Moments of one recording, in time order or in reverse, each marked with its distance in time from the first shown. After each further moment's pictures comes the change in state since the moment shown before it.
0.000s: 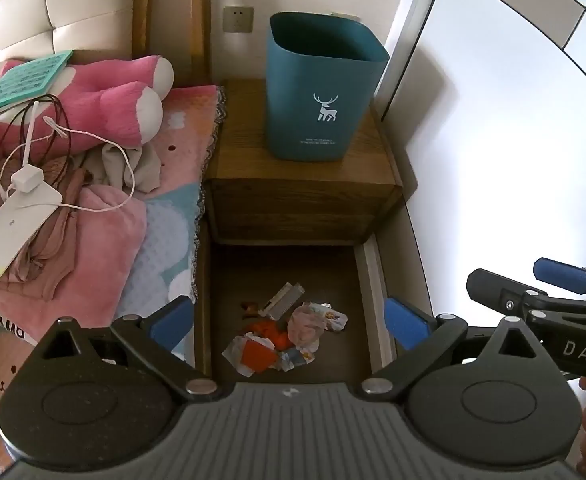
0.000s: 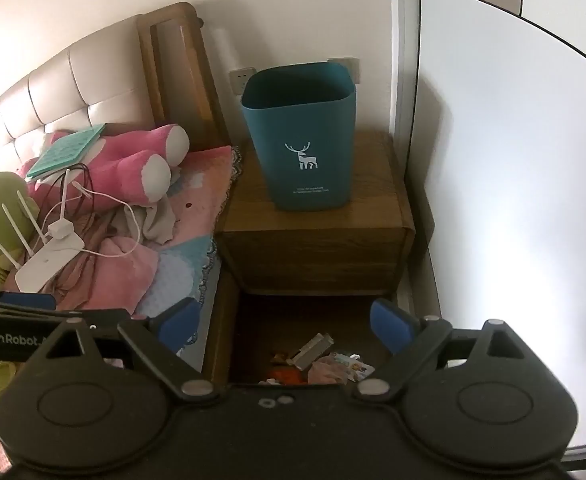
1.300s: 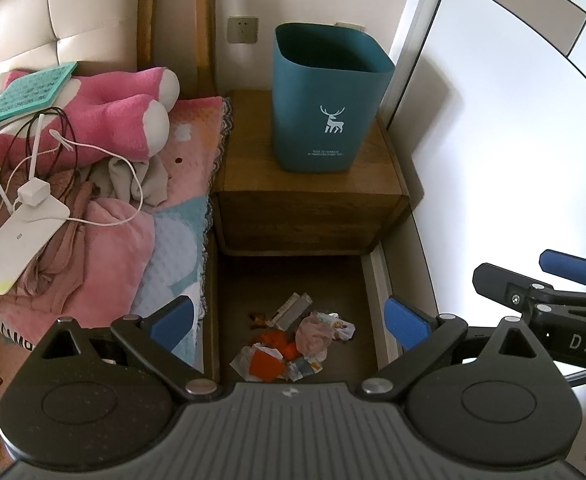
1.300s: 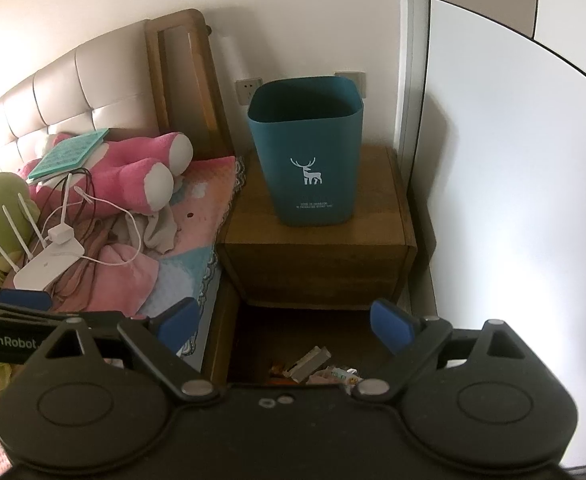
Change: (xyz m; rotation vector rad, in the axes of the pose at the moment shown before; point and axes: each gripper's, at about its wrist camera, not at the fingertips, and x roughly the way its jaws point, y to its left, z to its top) left arm -0.001 0.002 0.011 0.009 -0.024 0.020; right arm 0.004 0.005 0.003 -0.028 -0.035 -0.007
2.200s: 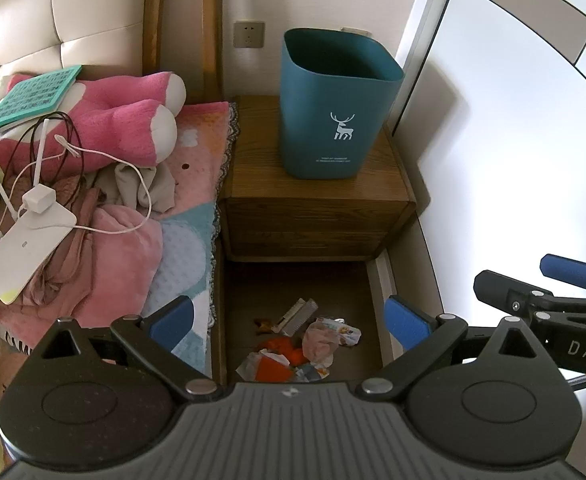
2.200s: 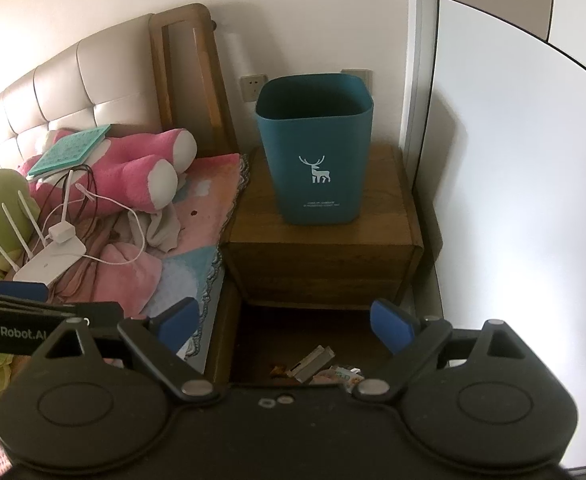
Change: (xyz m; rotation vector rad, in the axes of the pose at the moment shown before) left arm -0.002 0.012 0.005 -0.003 -0.013 0.003; right arm 0.010 0.015 0.000 -0.004 0.004 -0.003
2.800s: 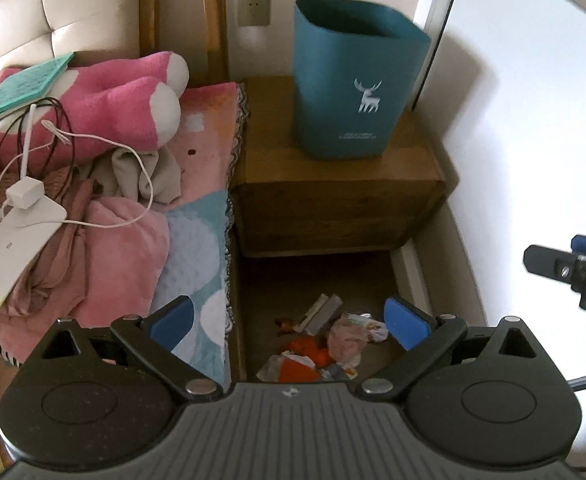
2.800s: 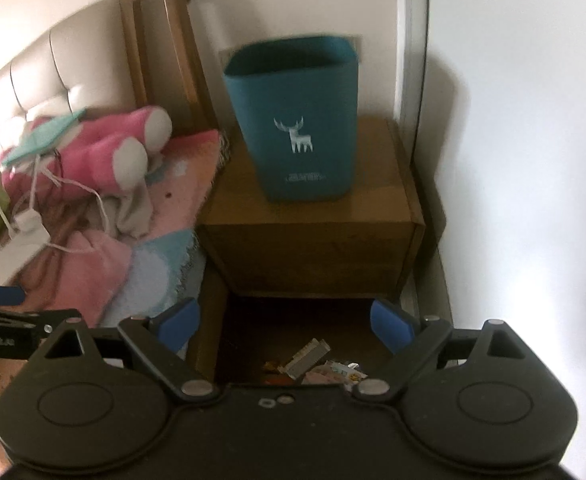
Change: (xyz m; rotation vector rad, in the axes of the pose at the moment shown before) left arm 0.086 0.022 -0.020 0.037 0.015 0.043; right arm 0.092 -0.048 -0.026 0.013 0.042 0.016
